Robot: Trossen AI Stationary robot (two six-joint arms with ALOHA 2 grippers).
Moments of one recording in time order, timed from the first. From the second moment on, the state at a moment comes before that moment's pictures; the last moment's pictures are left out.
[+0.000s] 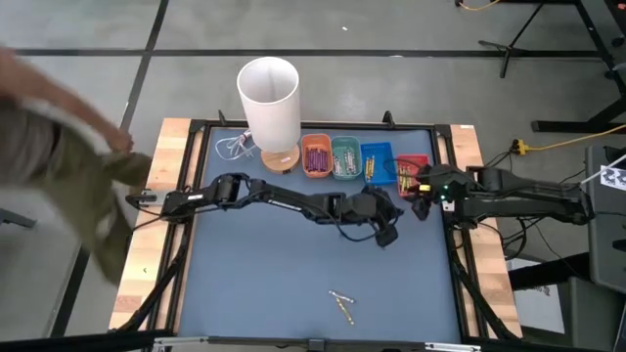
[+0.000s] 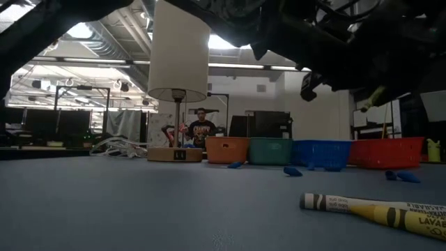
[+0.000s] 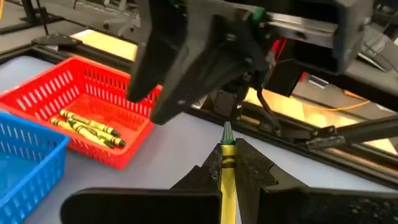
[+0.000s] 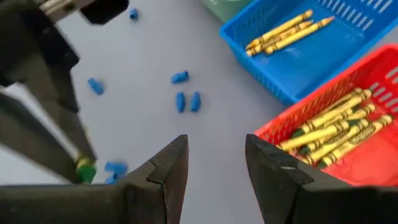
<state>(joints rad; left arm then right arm) -0.06 2.43 1.95 0.19 -0.27 -0.33 -0.13 0.58 0.57 -0.86 0.09 0.45</state>
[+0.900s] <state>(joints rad) -0.03 2.43 1.95 0.53 -0.34 -0.33 -0.13 0.58 0.62 -0.78 -0.12 0.38</state>
